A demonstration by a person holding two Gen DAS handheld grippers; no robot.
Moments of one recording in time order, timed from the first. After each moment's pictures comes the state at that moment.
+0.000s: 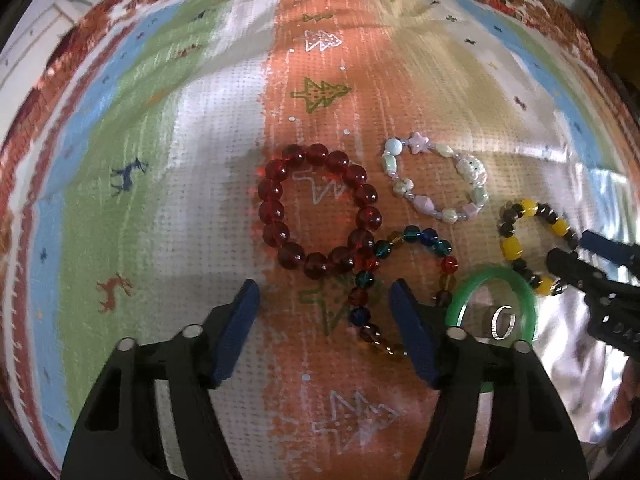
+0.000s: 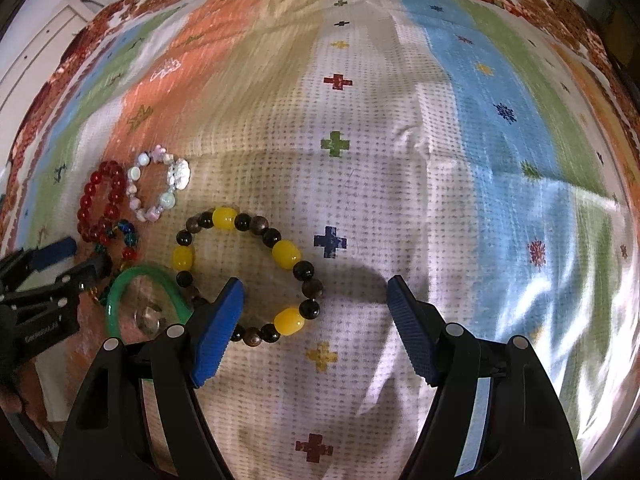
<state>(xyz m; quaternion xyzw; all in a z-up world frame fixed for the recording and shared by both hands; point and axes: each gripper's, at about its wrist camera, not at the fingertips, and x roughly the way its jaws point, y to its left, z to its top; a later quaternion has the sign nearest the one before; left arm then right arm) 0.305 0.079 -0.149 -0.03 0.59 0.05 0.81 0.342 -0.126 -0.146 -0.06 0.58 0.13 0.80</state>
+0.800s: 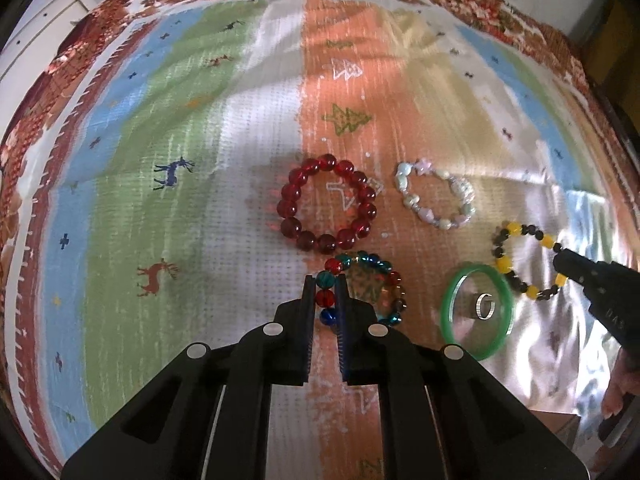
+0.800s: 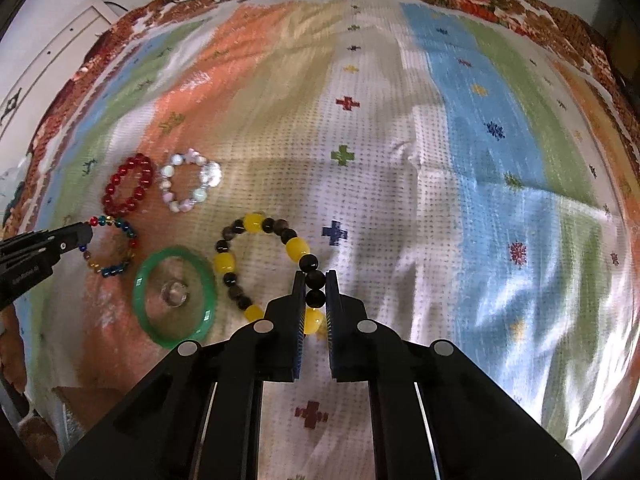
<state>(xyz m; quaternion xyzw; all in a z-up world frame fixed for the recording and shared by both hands) 0.281 0.108 -0.113 -0.09 0.56 0.04 0.82 0.313 -0.142 -0.113 -0.06 0.56 0.16 0.81</state>
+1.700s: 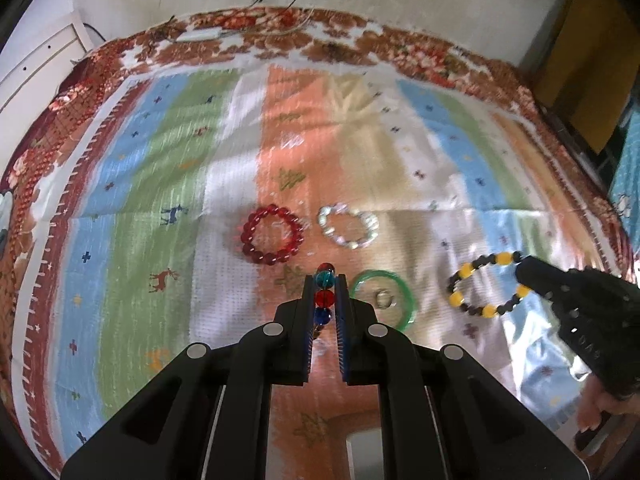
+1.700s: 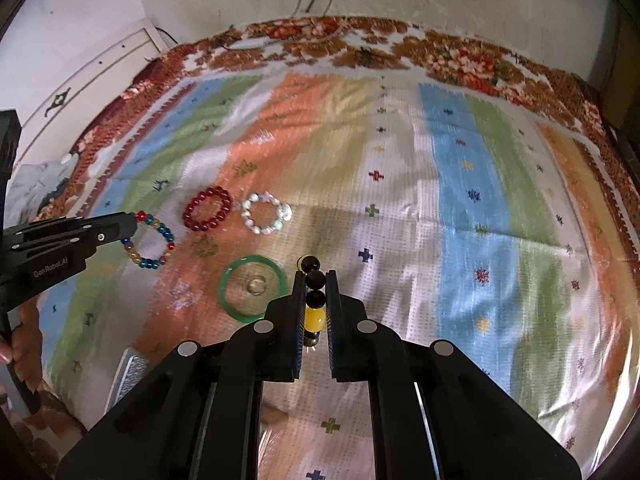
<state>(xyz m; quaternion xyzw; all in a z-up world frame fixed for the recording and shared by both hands) 0.226 0.073 -0.030 -0.09 0.48 0.00 0.87 0.250 -0.136 -0.028 -0.07 0.46 0.21 0.86</state>
